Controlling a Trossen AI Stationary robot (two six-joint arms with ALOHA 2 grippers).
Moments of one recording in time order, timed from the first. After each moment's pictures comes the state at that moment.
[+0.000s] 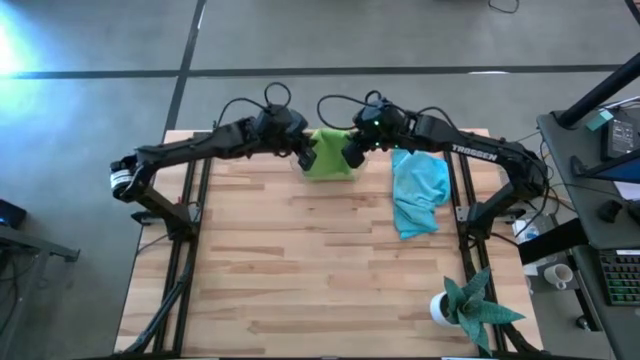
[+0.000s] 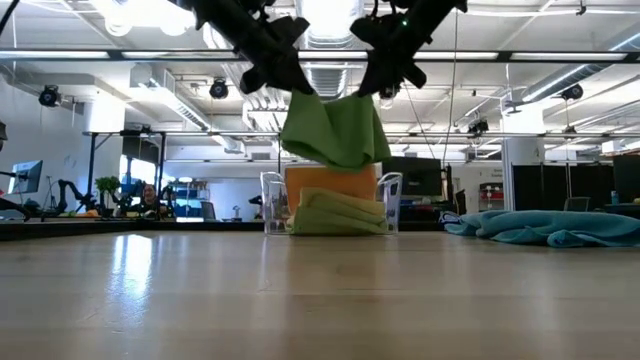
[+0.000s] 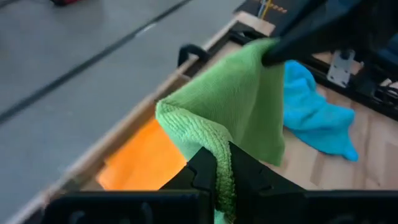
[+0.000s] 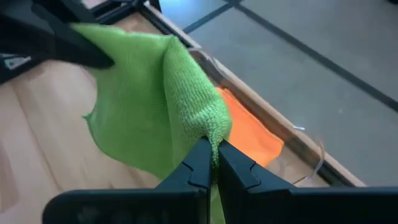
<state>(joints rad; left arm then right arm) 0.42 1.48 1.32 -0.36 -0.06 -0.19 -0.39 1.56 1.45 -0.62 0.16 0.23</state>
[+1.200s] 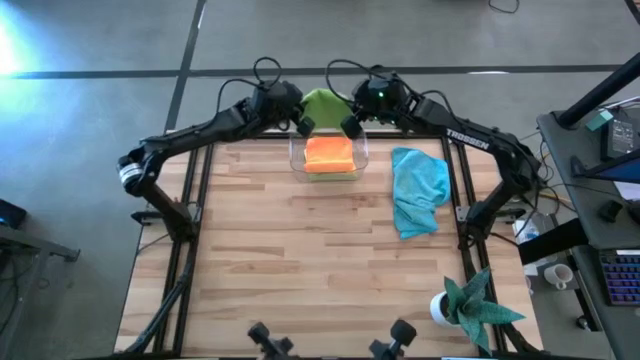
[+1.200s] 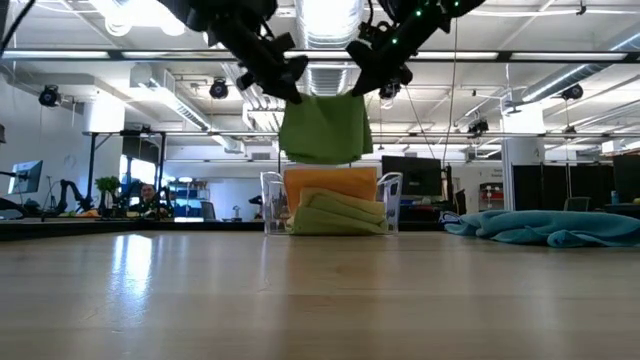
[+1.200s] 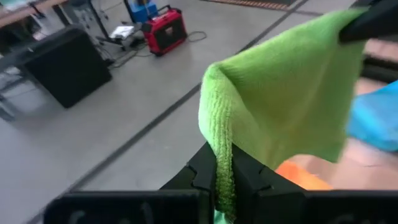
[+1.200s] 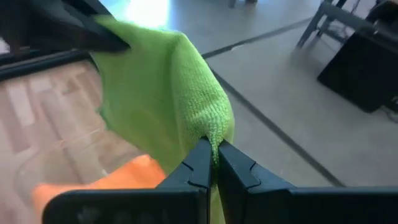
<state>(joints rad) 0.58 1.57 1.38 -0.19 -0.27 0.08 -0.55 1.64 1.52 -0.38 0.18 -0.10</state>
